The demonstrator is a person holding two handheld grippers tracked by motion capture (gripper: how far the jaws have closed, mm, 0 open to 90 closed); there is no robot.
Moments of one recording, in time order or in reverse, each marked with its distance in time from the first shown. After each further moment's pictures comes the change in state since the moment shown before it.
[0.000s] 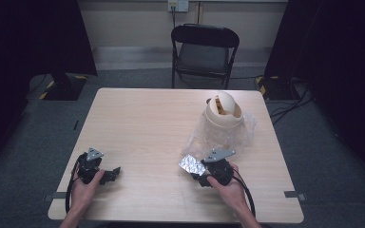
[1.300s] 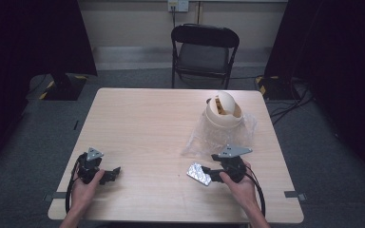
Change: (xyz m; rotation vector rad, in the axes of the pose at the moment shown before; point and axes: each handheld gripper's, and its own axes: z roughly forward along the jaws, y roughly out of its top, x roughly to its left) left arm 0.000 0.000 0.000 0.000 0.000 0.000; right arm -0.019 -0.004 -0.030 -0.075 -0.039 0.044
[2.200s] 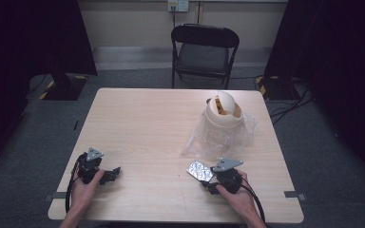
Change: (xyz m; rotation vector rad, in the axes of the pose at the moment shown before) left arm 0.000 0.000 0.000 -0.001 0.000 0.000; right arm 0.010 -0.039 0.021 0.105 -0.005 -0.065
